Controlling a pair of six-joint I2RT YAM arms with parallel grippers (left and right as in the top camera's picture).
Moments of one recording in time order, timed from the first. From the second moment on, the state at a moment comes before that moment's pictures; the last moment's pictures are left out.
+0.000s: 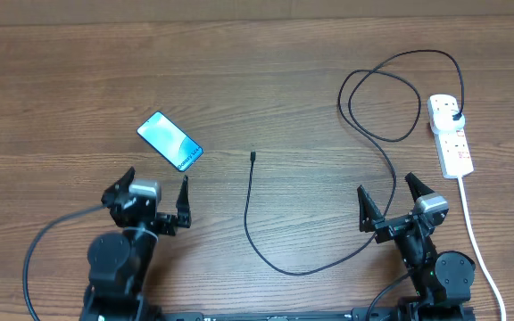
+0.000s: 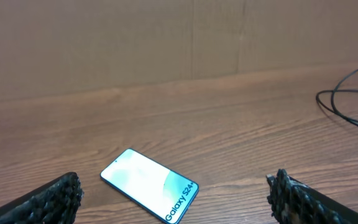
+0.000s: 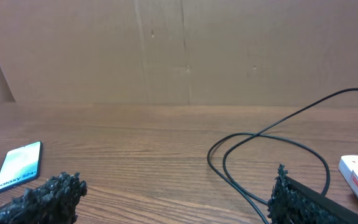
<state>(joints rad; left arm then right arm) -0.12 0.37 0.27 -0.09 0.05 0.03 0.03 0.01 0.02 -0.01 -0.26 0.10</state>
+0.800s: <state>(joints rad) -0.12 0.94 0.83 -0.51 0.25 -0.02 0.03 0.01 0.02 -0.01 -0.26 0.10</state>
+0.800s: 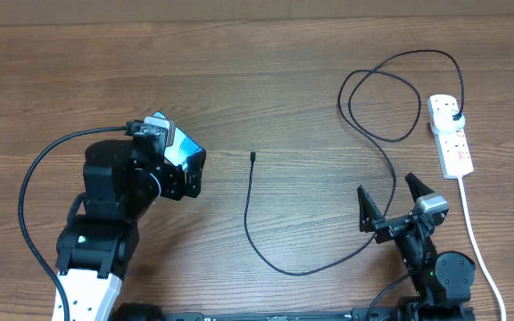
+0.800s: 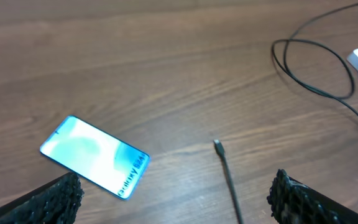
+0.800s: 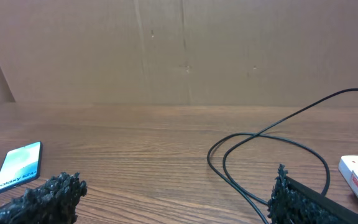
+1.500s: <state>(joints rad) -0.12 1.09 0.84 -0.67 0.35 -0.02 0.03 0.01 0.02 -0.01 -0.26 0.10</state>
